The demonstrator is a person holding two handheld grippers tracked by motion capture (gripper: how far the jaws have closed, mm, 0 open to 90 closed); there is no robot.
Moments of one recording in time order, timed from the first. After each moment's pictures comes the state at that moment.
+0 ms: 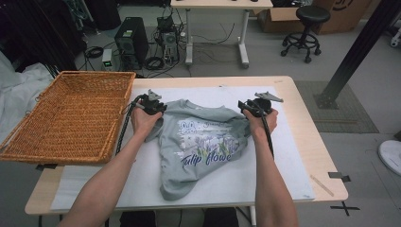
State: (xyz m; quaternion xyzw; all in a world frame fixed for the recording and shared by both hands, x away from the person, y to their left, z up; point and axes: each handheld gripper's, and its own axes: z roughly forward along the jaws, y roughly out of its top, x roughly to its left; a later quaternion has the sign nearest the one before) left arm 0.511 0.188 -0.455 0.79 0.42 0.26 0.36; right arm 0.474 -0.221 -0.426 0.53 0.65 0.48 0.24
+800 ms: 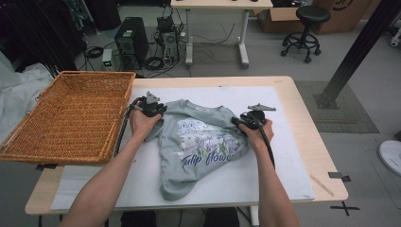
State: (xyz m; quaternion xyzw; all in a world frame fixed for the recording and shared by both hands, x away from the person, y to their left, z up) left arm 0.505 0.193 -0.462 0.78 0.41 0.27 0.39; right arm 0.457 -0.210 -0.461 0.49 0.72 0.46 0.18
